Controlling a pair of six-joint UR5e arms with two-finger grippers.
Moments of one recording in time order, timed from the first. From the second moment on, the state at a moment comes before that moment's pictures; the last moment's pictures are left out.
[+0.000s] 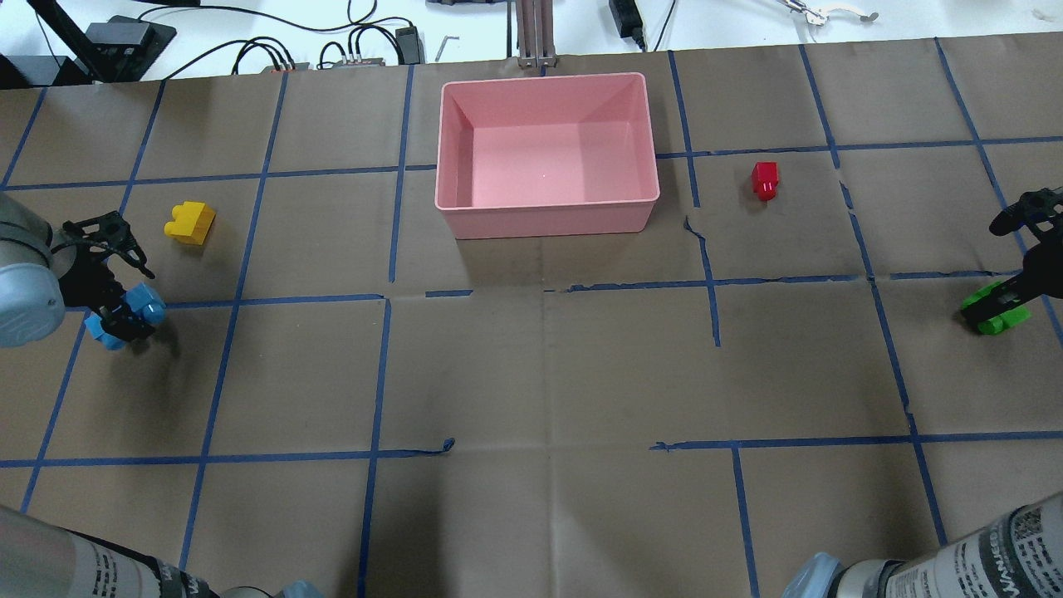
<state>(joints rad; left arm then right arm) -0.98 -1.93 -1.90 -0.85 1.60 1.48 0.82 -1.19 1.99 -2.41 -1.50 -1.19</state>
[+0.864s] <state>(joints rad) -1.50 -2.02 -1.40 -1.22 1.59 0.98 0.86 -1.27 1.85 -2.22 -1.50 -1.12</state>
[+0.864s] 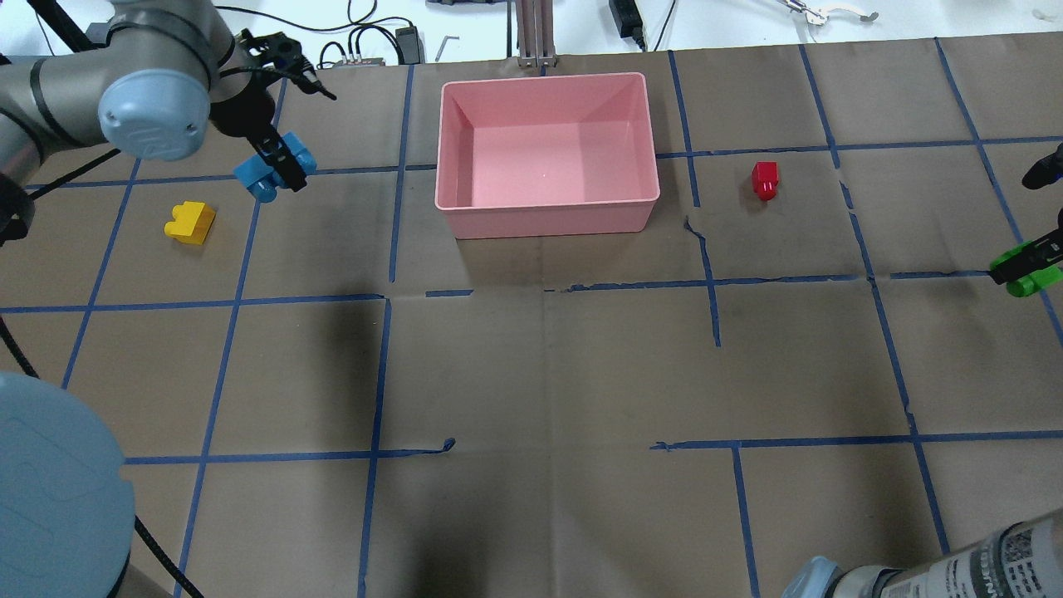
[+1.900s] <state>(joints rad) -1.80 -2.30 -1.12 -1.15 1.57 0.51 1.16 -1.42 1.52 -1.64 -1.52 -0.57</state>
